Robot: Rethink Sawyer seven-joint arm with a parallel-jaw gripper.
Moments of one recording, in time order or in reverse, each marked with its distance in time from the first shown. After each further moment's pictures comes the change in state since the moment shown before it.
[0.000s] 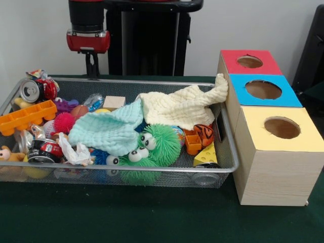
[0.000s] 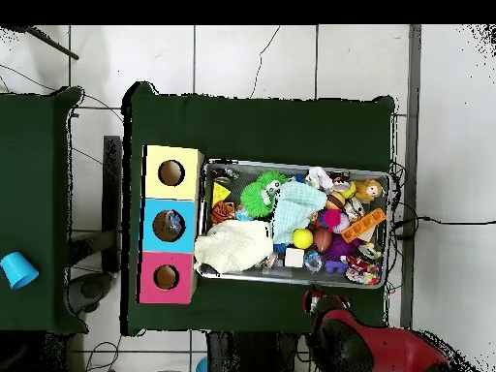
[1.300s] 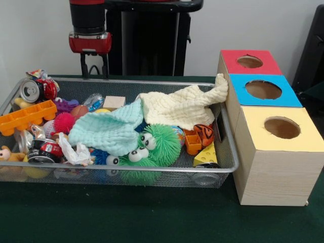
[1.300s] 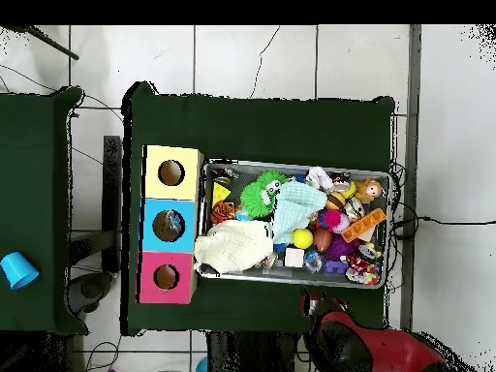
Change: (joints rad) arm -0.013 0.028 -0.001 0.000 -0.011 0.000 0.000
